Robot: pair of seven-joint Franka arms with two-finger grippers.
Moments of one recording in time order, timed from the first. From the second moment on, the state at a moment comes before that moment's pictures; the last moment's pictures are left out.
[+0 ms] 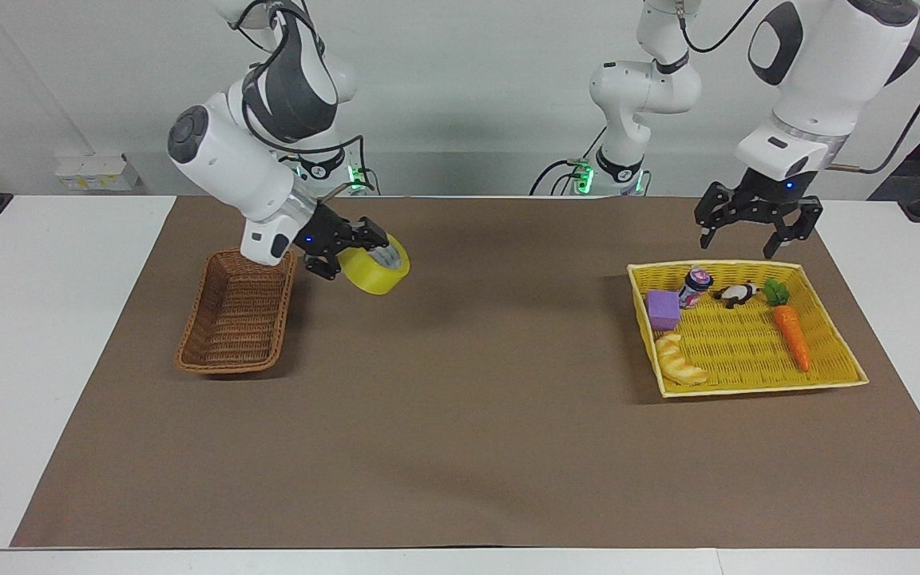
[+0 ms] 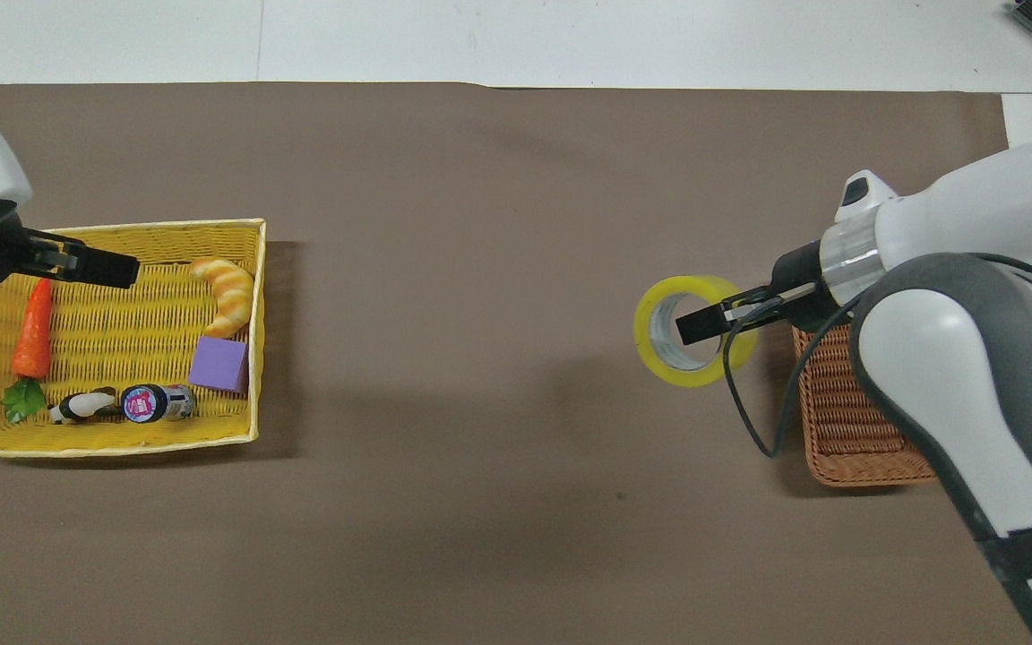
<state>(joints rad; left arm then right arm) -0.20 0.00 0.09 -1.60 0.01 1.73 0.17 0.05 0.08 0.05 -1.80 0.43 1.80 -0.32</state>
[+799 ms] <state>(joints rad) -0.12 0.00 0.10 -1.43 0.02 1.49 0.17 -0.13 0.09 0.04 -1.90 0.07 1.90 -0.40</state>
